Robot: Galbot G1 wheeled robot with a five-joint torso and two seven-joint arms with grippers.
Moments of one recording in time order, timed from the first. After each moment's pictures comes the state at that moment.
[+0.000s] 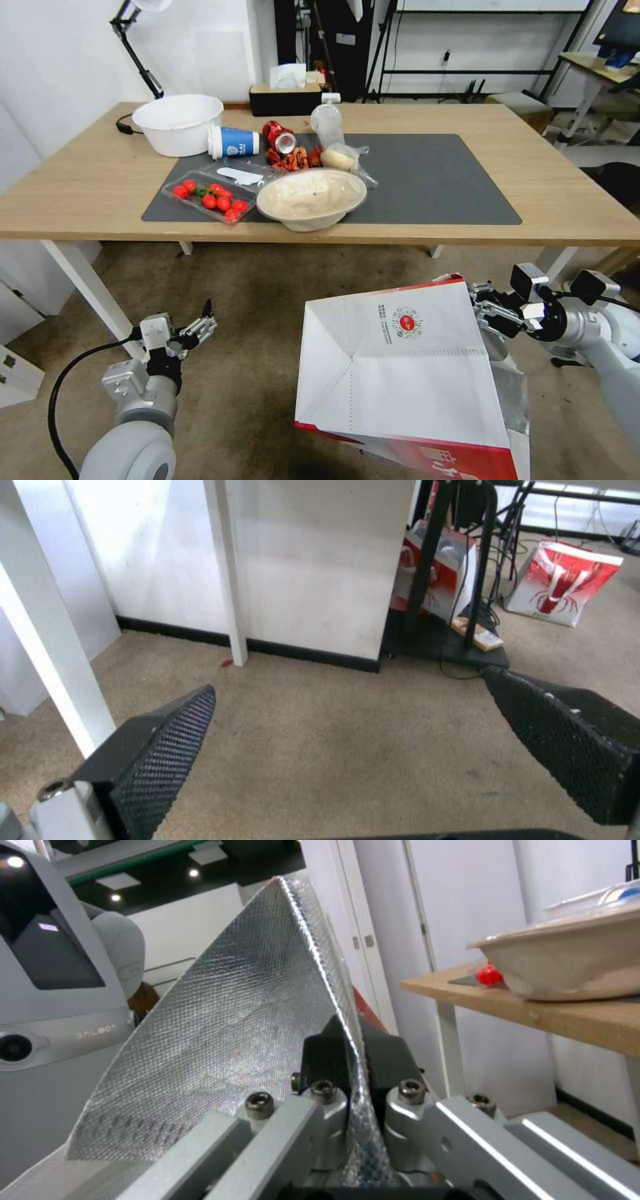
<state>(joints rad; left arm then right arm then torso) 1.70 -1.23 -0.54 -2.27 -0.53 0.24 -0.41 -1.17 0.81 0.59 1.72 1.05 -0.29 -1.48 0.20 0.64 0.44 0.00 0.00</state>
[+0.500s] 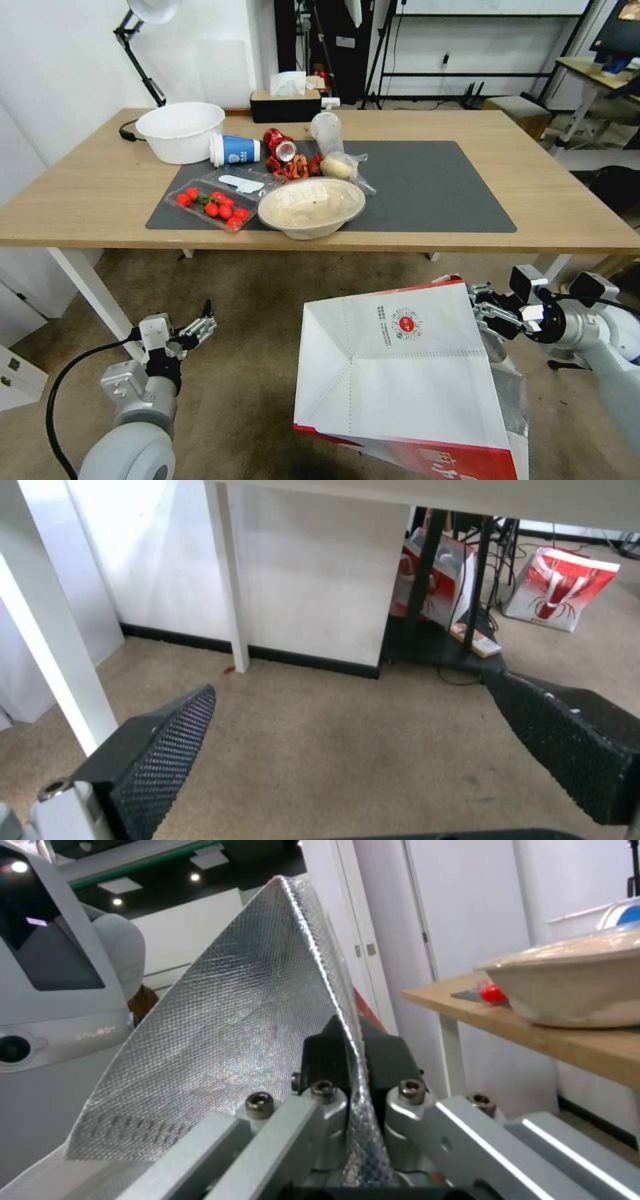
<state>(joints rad) 1.70 -1.23 -0.54 -2.27 -0.52 0.24 -0.41 -1.17 0.83 0.59 1.72 1.05 -0.29 -1.48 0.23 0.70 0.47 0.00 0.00</state>
